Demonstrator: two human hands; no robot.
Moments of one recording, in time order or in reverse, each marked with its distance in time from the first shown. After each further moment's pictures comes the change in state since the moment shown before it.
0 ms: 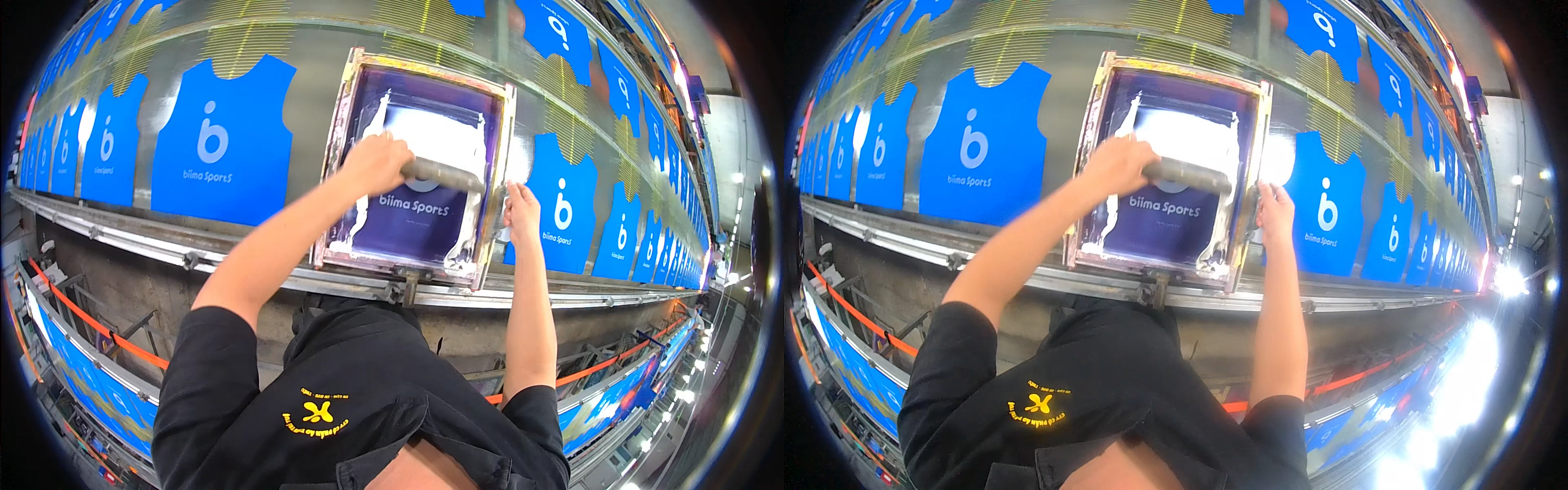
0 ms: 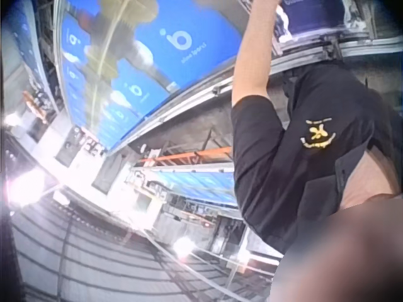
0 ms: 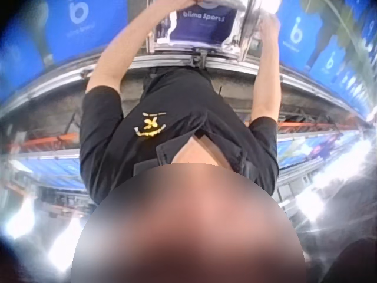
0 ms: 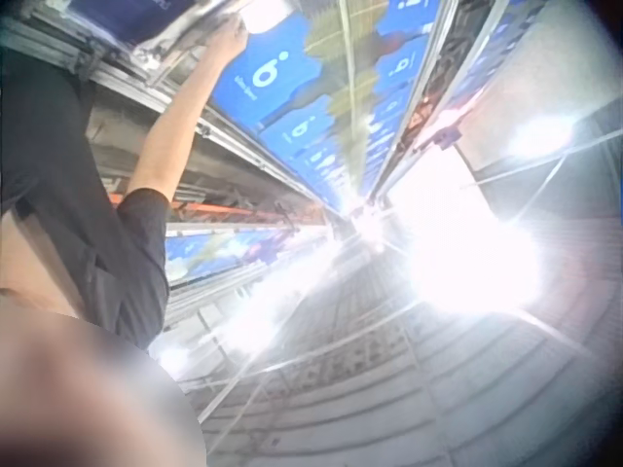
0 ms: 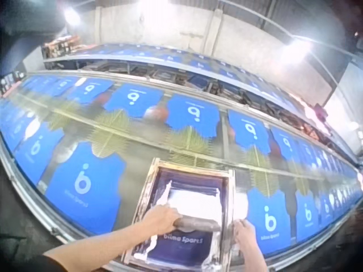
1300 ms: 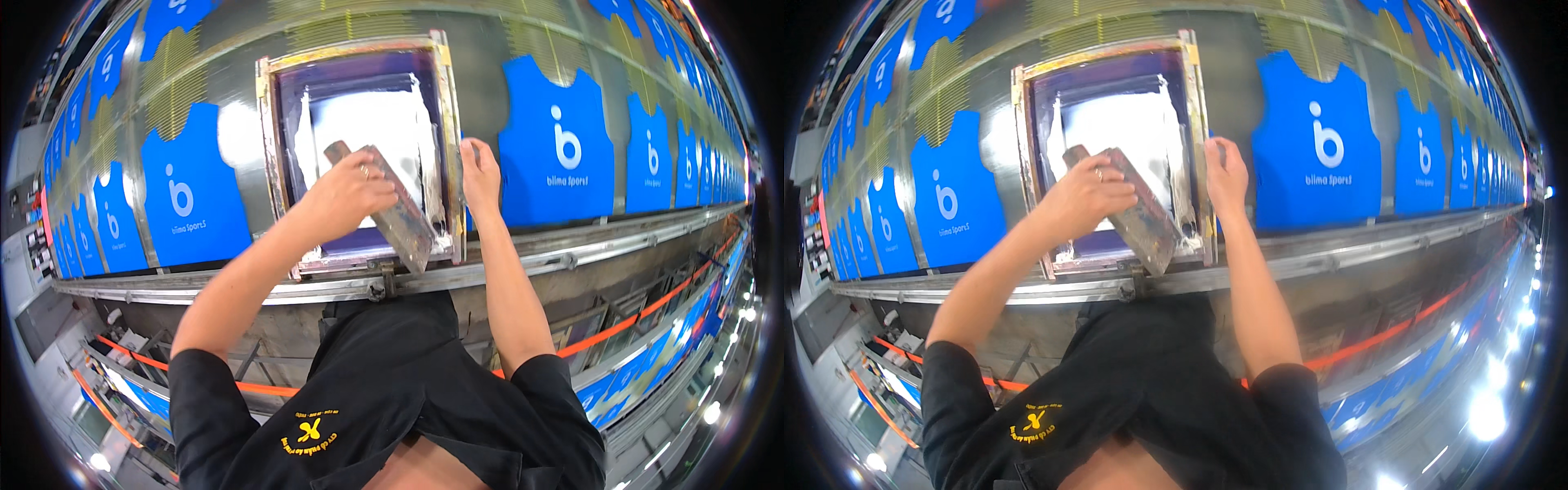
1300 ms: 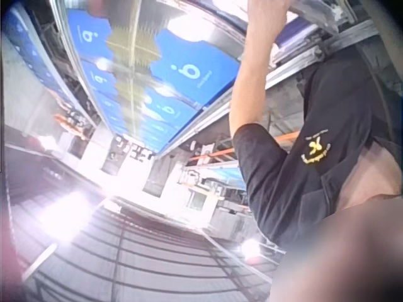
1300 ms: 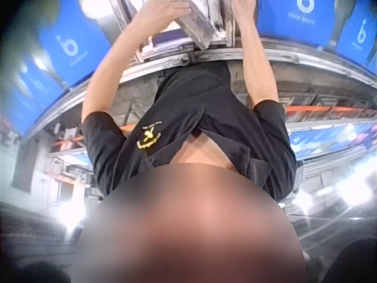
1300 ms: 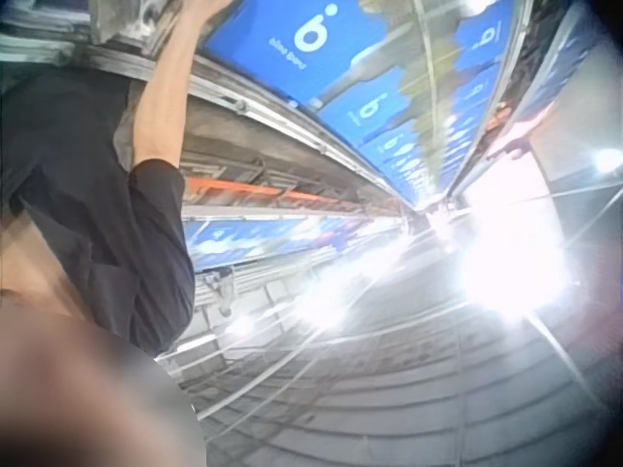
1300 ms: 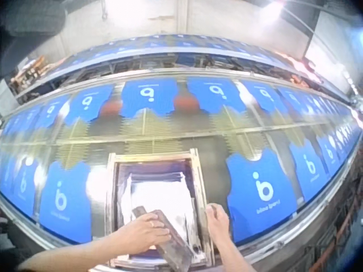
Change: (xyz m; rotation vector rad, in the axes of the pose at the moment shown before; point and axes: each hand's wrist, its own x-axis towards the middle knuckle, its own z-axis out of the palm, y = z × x) left_hand 0.068 0.094 0.015 0.139 -0.240 0.549; right_hand 0.067 0.082 -0.010 -0.137 0.161 -0.278
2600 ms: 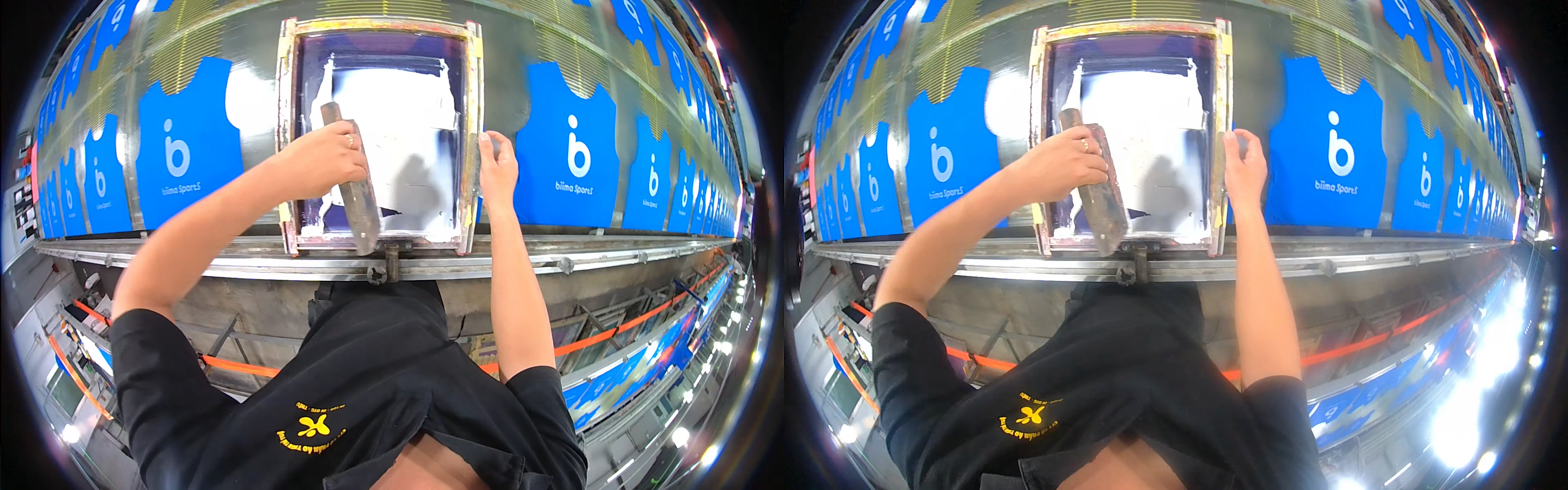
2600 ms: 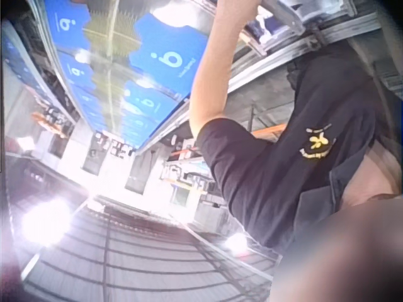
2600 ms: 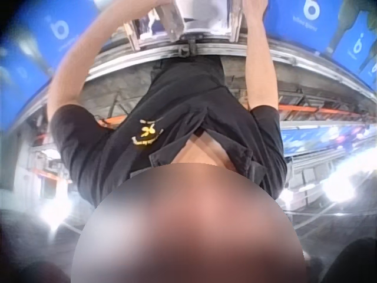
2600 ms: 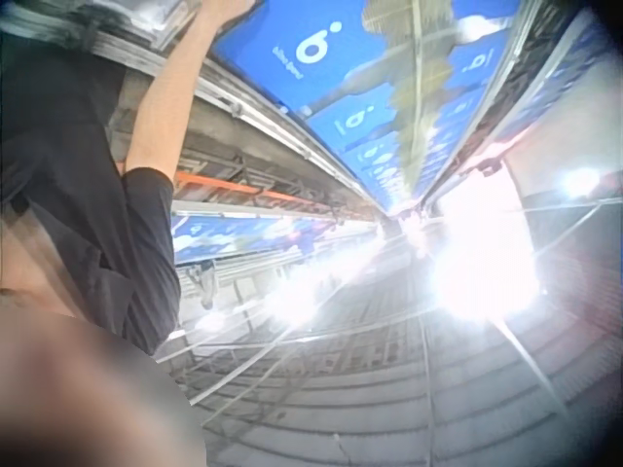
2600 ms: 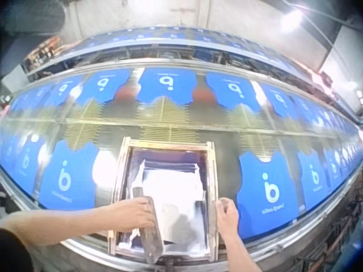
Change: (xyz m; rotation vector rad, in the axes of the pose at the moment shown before) left_hand -0.061 -0.044 0.007 0.110 -0.171 0.135; right_hand -0.008 -0.001 0.000 -0.127 -0.012 -0.016
